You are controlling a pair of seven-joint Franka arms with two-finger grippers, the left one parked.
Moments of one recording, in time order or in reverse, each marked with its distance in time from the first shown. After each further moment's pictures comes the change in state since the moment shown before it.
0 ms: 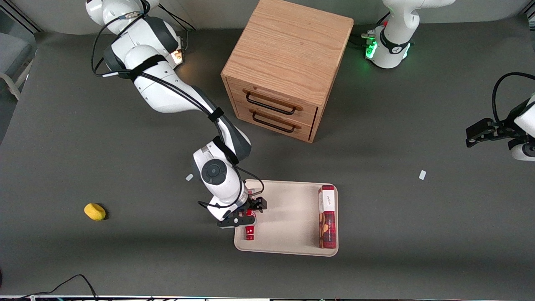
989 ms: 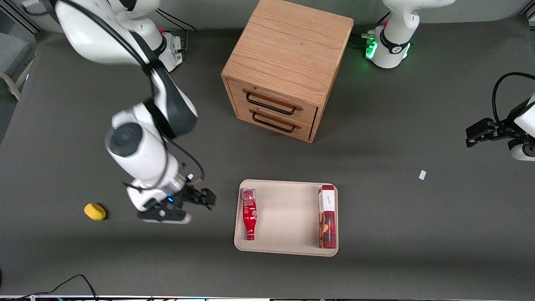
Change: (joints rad) arm -0.167 -0.580 -0.004 -0.300 0.038 -0.327 0.001
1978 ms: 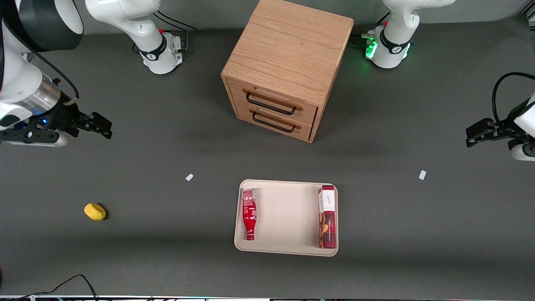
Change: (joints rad) arm -0.086 -0.590 -0.208 -0.455 0.041 -0.260 -0.310
